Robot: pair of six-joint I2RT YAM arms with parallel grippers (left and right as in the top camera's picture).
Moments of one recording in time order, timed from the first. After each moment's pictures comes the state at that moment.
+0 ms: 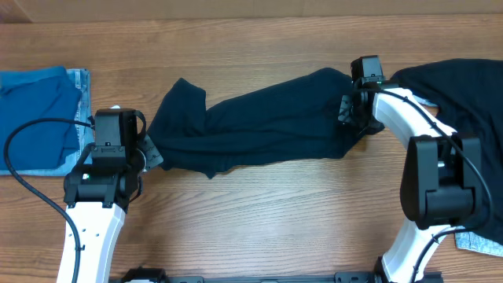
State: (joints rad) left arm -0.02 1.12 1.01 -0.89 -0.15 -0.52; right arm 0.08 2.01 1.35 -0.65 0.11 0.31
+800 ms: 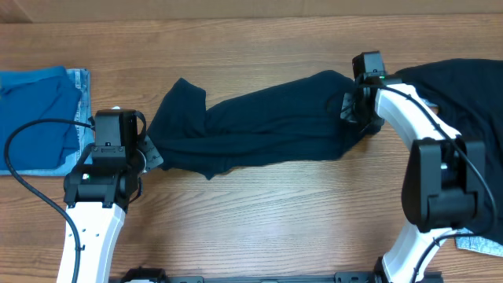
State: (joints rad) left arm -0.02 1.12 1.01 -0.90 -0.15 -0.52; right arm 0.08 1.97 1.40 -0.75 0.13 0.30
